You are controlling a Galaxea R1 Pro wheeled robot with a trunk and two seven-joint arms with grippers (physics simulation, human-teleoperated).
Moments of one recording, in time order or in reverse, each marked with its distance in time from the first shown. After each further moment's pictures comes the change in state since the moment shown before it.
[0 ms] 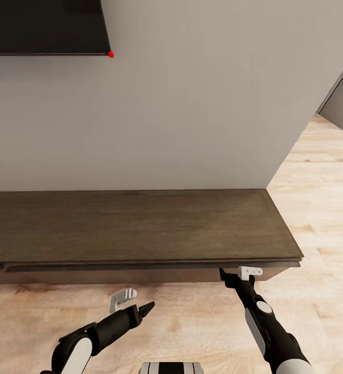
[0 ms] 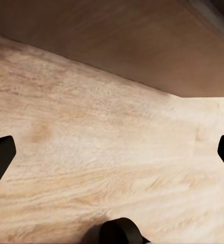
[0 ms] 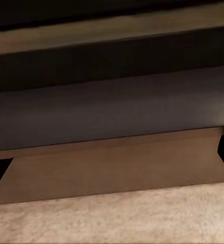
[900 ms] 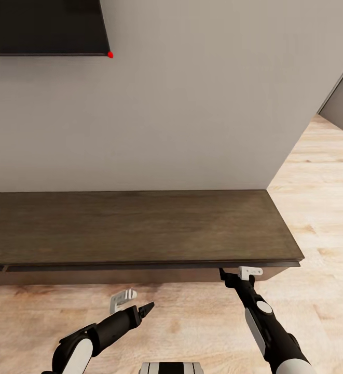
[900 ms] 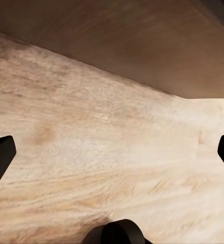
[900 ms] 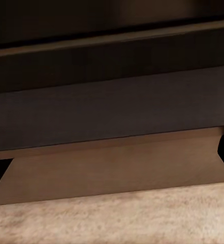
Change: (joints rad) left arm -0.001 0.000 -0.001 0.019 -0.003 -0.020 0.000; right arm 0.000 0.000 -0.001 -0.001 -0.002 0.000 0.000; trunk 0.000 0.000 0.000
